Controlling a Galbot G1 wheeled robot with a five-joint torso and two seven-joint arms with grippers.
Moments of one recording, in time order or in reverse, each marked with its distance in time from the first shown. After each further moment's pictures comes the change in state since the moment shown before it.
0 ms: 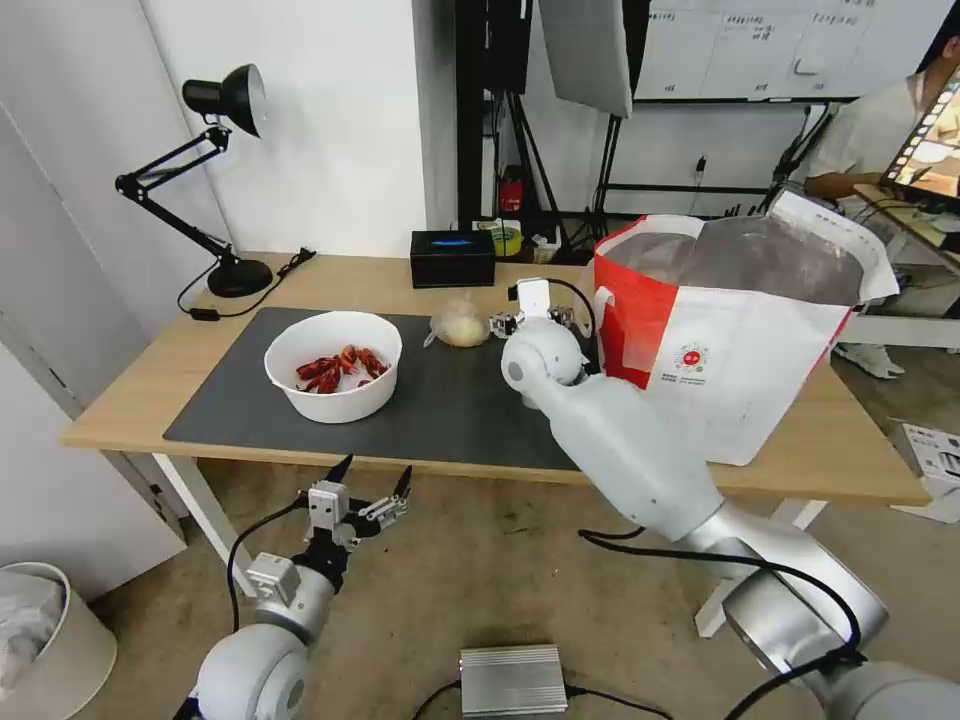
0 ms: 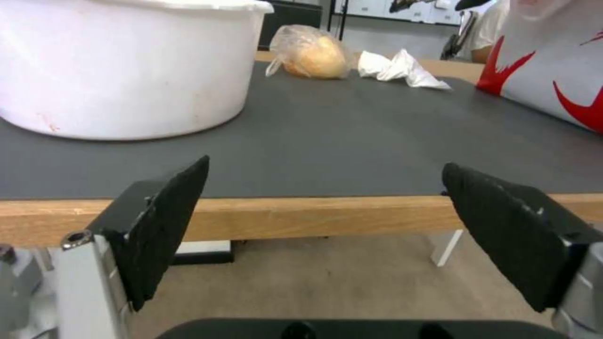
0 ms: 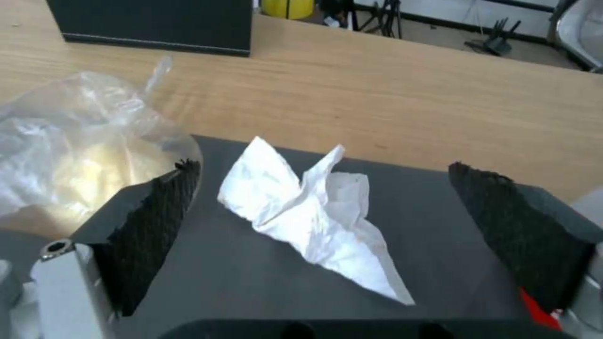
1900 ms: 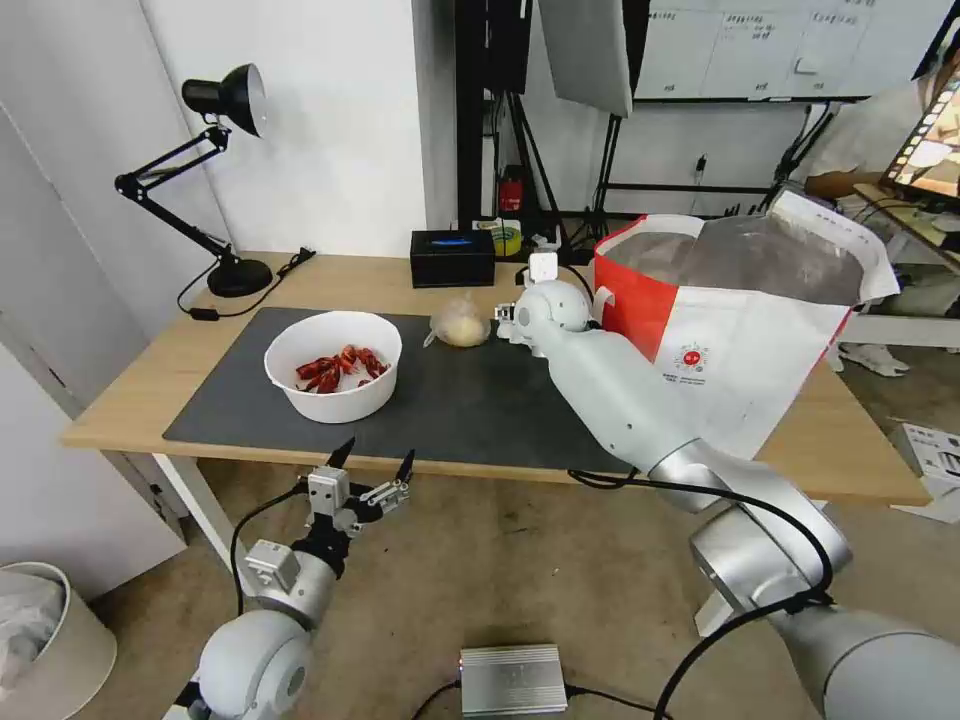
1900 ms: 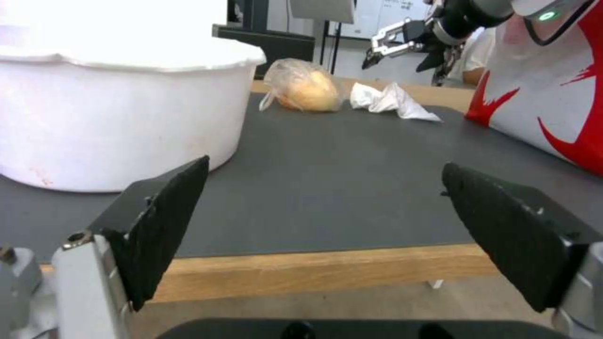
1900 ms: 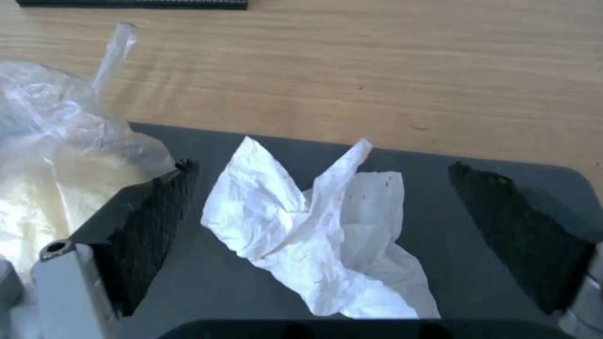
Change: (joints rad) left arm -0.039 0.022 0.015 -0.017 -0.026 -0.013 -0.014; right arm 0.150 0.090 0.084 -0.355 0.027 -0.053 -0.205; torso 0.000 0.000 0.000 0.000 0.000
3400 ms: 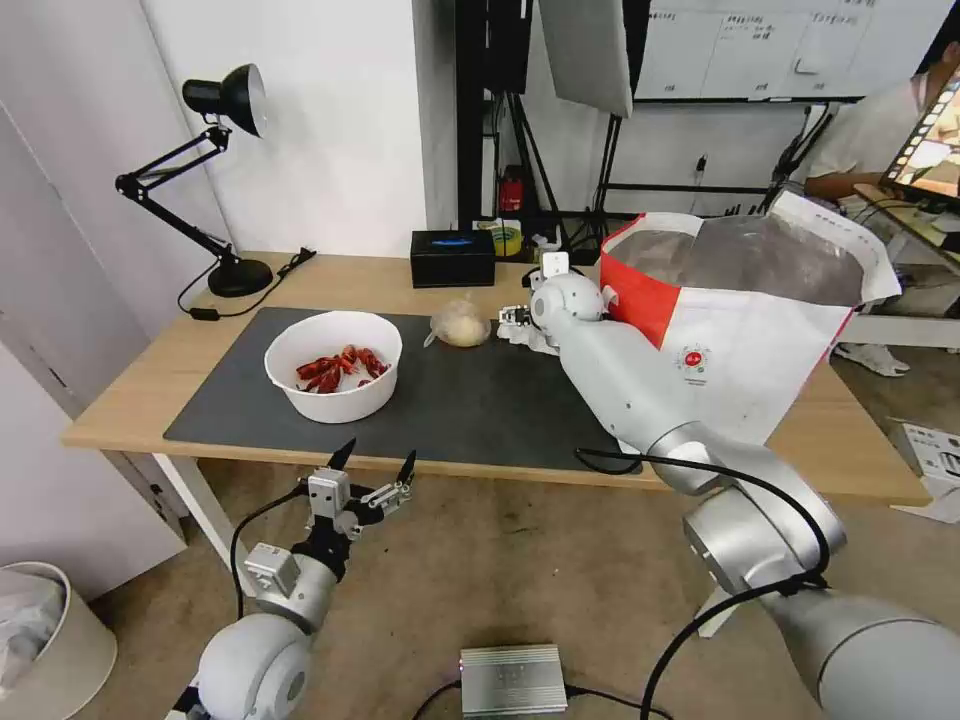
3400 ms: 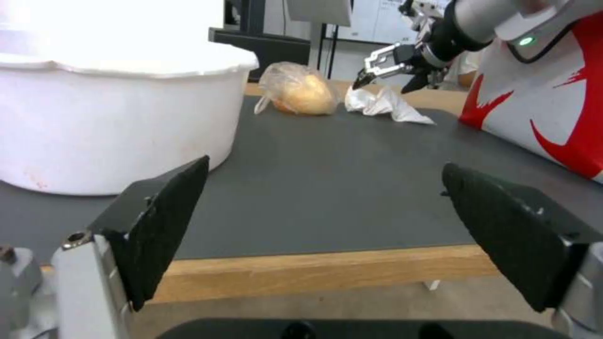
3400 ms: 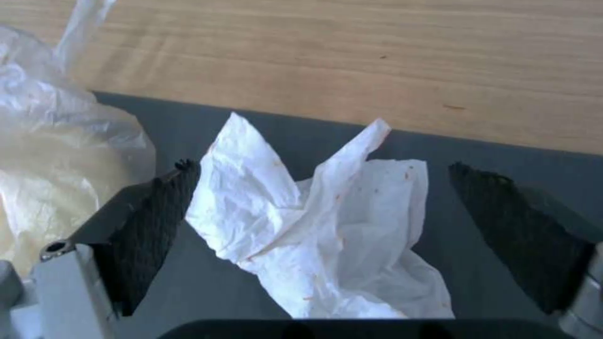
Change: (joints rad) left arm 0.010 -0.002 0.002 -0.014 0.004 -0.003 0.000; right arm 0.037 0.012 0.051 -0.154 -0.089 -0.015 -0.226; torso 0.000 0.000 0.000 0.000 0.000
